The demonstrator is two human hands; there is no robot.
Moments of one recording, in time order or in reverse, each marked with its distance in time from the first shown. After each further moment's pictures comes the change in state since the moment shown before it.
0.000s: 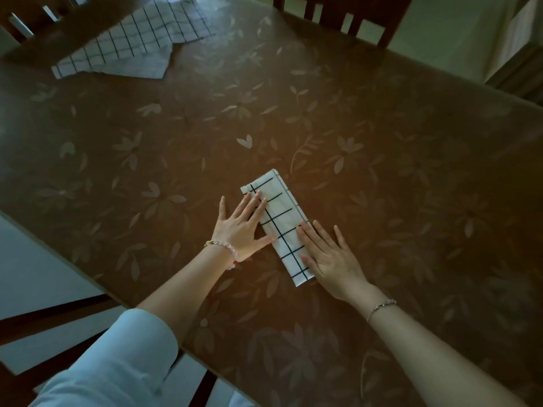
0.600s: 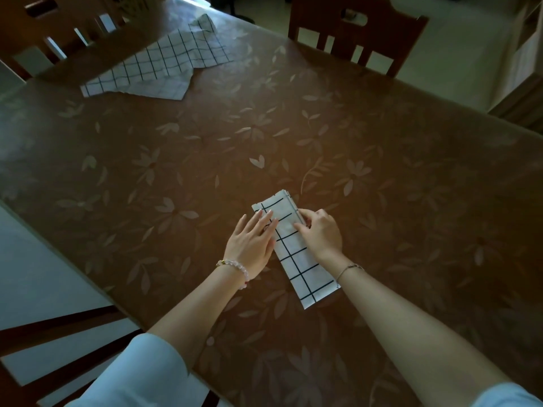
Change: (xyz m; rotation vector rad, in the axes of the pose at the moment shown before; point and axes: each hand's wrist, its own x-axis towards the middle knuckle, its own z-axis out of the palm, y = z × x) left_hand -0.005 0.004 -0.004 -0.034 0.208 0.021; right_hand 0.097 -0.027 -0.045 0.467 0.251 0.413
